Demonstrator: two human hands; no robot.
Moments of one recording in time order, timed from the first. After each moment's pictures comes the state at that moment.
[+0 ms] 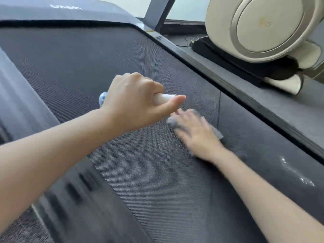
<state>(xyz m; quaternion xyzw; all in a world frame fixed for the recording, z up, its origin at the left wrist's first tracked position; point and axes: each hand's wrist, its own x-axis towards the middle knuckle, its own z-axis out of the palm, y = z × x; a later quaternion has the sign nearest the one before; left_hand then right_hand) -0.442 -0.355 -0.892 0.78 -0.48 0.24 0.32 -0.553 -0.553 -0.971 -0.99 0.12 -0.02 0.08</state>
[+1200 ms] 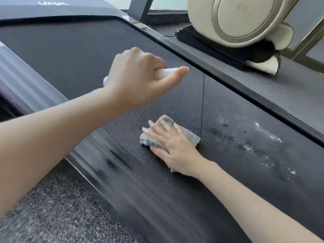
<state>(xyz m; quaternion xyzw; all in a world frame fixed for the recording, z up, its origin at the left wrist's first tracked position) -0.491 -0.322 -0.851 0.75 -0.51 0.21 0.35 -0.632 -0.430 -0.962 -0.99 0.04 0.01 0.15</state>
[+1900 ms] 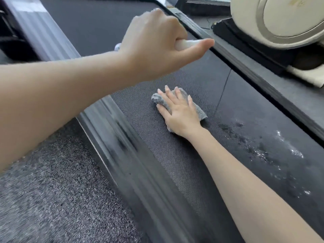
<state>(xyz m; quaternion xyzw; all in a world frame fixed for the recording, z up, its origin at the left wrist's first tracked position) -0.520 -0.321 -0.834 0.81 -0.46 0.23 0.28 -0.586 -0.461 -0.972 -0.99 0.10 0.00 0.11</state>
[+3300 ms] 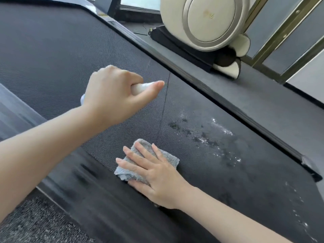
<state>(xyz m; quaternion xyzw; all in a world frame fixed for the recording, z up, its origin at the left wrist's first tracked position) -0.557 -0.343 -0.867 0.76 -0.50 0.16 0.39 -0.738 -0.424 -0.967 -0.99 0.00 0.03 0.10</state>
